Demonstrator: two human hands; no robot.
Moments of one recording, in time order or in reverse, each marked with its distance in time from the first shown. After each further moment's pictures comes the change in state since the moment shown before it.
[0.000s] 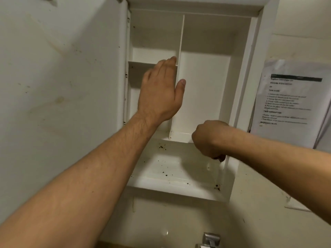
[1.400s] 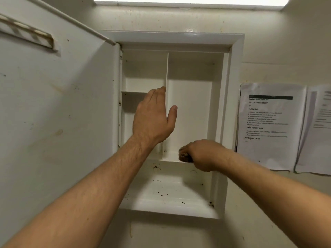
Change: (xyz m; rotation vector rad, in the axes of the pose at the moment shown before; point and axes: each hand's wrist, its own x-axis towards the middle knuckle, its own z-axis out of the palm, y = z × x) left_hand 0.004 0.014 -0.008 0.050 -0.115 -0.033; right_hand 0.009 0.021 0.030 0.484 0.250 -0.054
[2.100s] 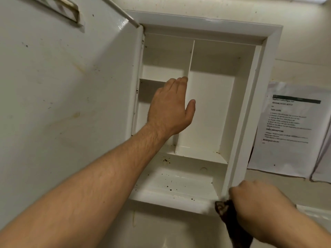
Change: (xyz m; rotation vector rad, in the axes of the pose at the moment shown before) left_hand 0.006 -0.014 0.006 0.038 -0.006 0.060; right_hand -0.123 -0.044 0.001 -0.087 -0.338 0.274
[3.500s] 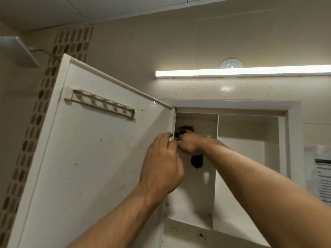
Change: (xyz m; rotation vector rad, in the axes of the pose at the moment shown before) left_hand -0.013 -0.066 -0.078 0.135 0.180 -0.079; right_hand 0.182 -0.087 -0.263 0.357 0.493 -0.302
